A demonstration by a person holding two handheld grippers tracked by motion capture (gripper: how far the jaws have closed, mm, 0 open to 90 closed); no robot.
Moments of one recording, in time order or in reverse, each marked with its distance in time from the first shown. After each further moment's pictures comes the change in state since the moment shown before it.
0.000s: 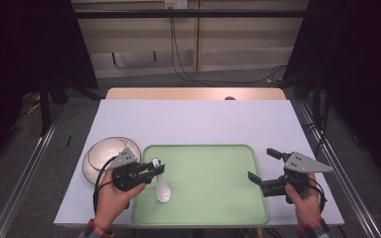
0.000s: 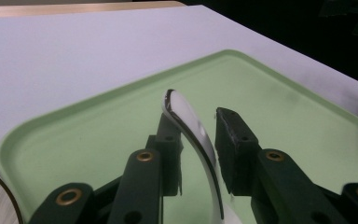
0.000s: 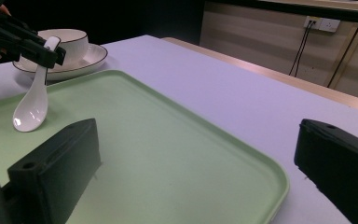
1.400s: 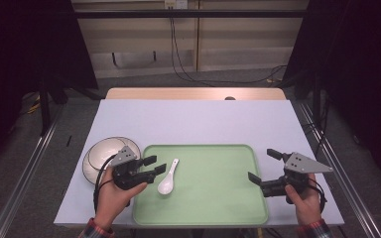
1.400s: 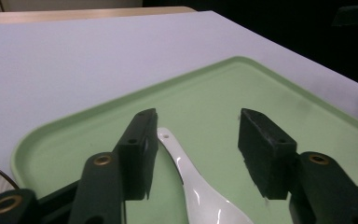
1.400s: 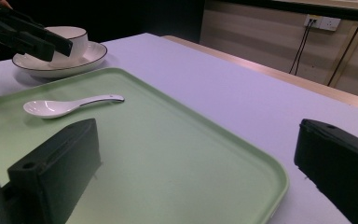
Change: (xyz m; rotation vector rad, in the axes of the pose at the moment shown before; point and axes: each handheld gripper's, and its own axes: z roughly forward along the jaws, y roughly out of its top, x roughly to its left) left arm 0.002 0.005 0.001 -0.023 0.031 -0.013; right arm 0.000 -0.001 0.000 0.004 -0.002 0.002
